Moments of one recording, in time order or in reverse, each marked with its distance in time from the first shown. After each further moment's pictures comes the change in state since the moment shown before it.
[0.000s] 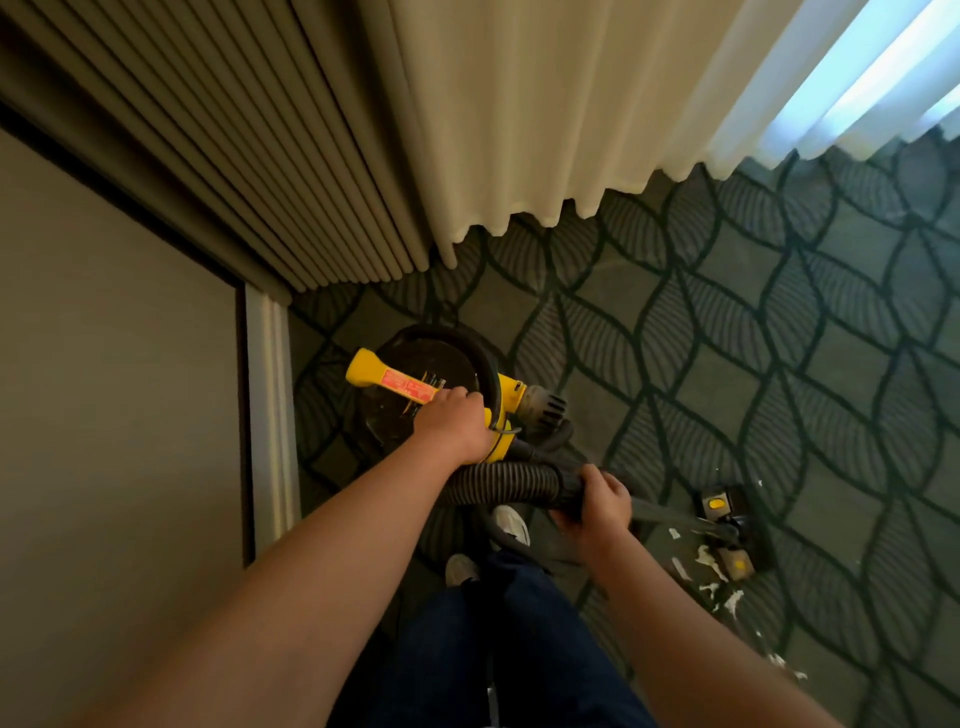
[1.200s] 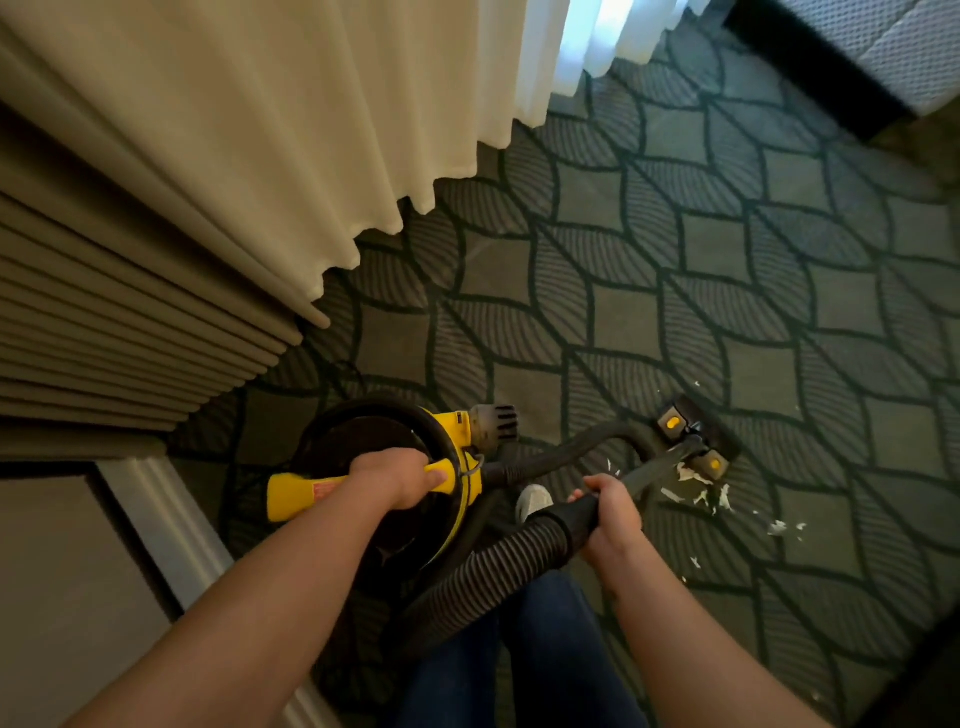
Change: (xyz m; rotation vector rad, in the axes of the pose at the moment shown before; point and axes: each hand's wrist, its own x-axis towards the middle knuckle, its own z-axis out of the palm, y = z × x) left_hand 0.108 0.008 -0.027 0.416 -0.364 0.195; right_hand 0.051 -0.033 -0.002 0.498 0.219 0.218
